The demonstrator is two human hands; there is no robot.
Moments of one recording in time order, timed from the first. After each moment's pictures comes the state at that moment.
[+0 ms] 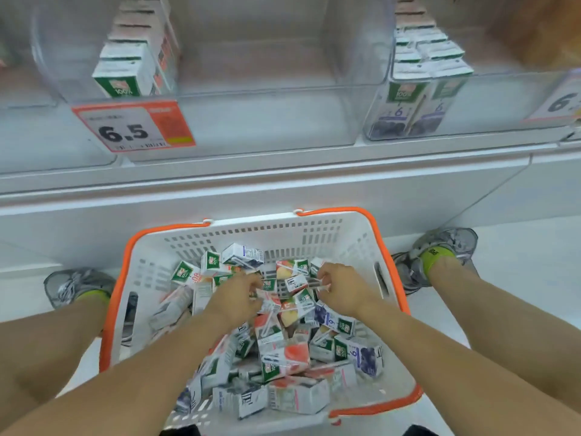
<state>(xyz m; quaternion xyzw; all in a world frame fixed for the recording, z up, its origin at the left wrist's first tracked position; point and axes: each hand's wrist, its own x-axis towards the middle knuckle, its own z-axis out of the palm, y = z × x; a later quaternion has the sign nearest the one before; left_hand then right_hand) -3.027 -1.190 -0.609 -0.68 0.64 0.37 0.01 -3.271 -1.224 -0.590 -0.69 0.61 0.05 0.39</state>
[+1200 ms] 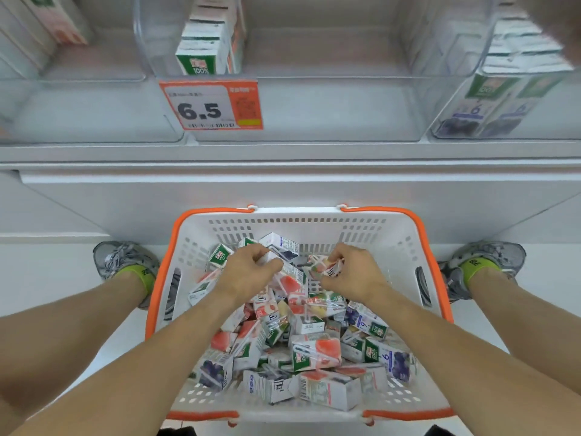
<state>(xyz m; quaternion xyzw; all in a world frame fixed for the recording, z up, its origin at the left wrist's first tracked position) -2.998 -1.185 -0.558 -0.74 0.47 0.43 -0.23 -3.220 -1.238 -0.588 -0.71 0.60 -0.05 0.36</state>
